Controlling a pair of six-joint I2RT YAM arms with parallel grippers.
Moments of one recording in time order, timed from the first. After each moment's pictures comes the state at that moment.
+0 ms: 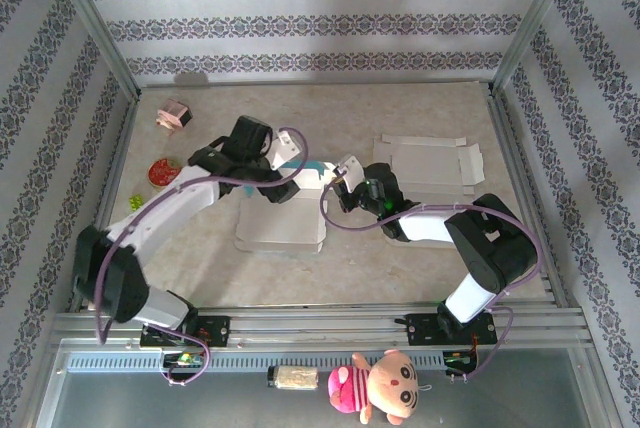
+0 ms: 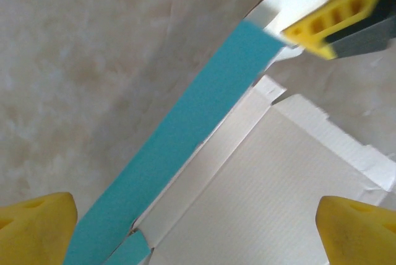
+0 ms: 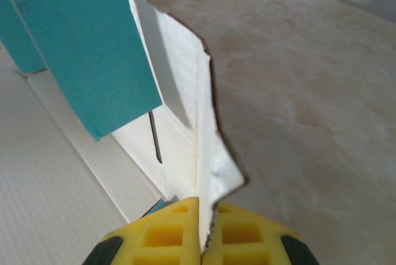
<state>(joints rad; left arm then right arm) -0.48 1.42 1.20 -0.62 0.12 0.43 0.55 1.64 0.62 0.58 -0.16 -0.11</state>
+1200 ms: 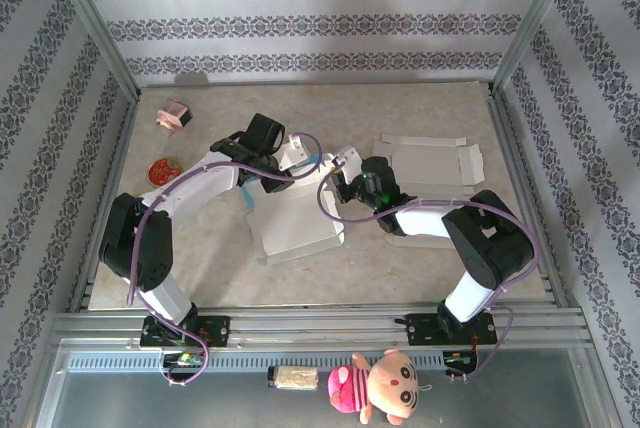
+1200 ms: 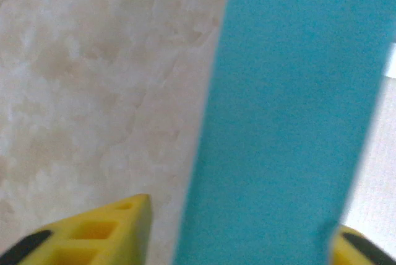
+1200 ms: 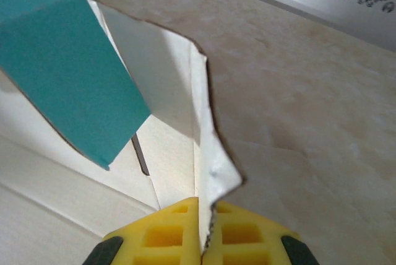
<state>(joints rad) -0.46 1.67 1.28 -0.62 0.09 0.52 0.56 1.67 0.69 0.58 -0.09 -0.08</state>
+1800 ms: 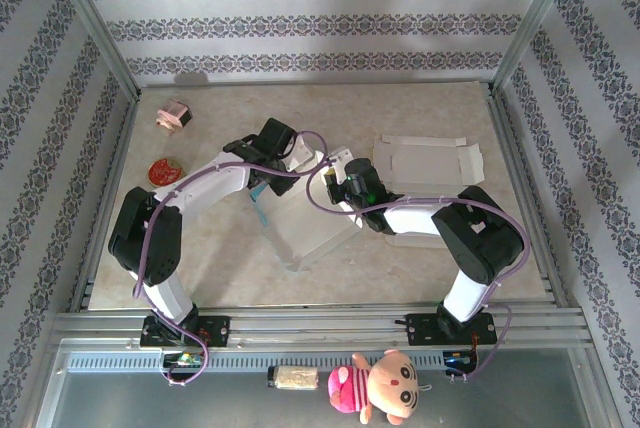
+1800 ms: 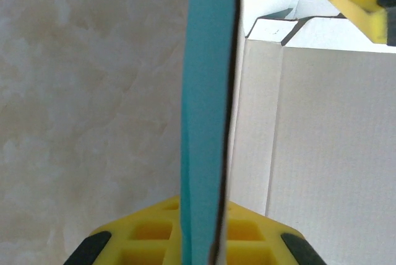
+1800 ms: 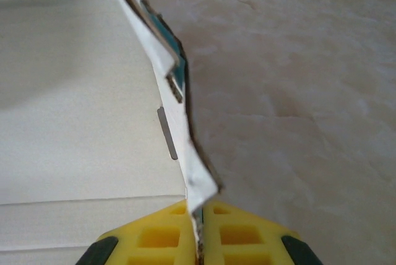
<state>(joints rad) -0.52 1.72 1.29 -0.63 0.00 0.33 0.63 1.72 0.76 0.47 0.07 0.07</state>
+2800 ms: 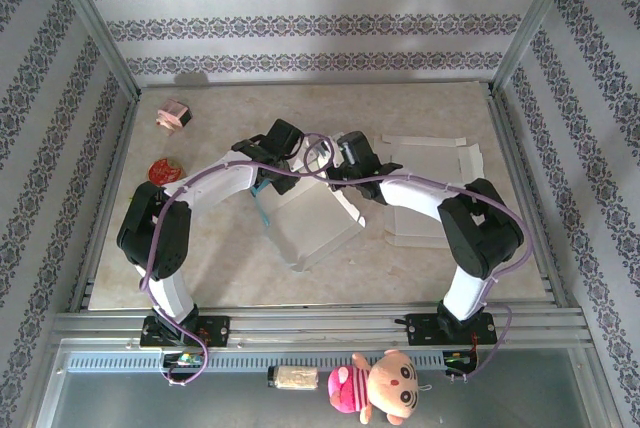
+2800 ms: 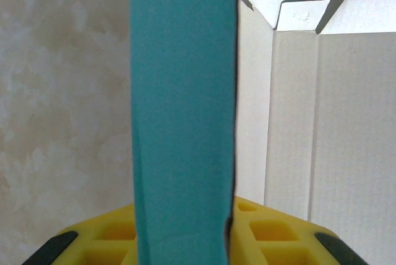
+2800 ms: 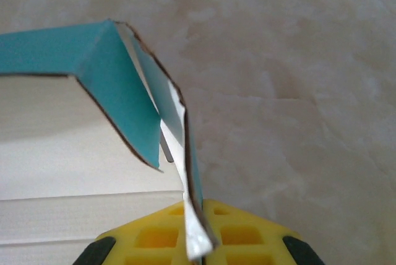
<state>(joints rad) -0.54 1.78 1.32 -0.62 -0.10 0.40 0.58 1.76 1.07 -0.04 -0.02 0.06</state>
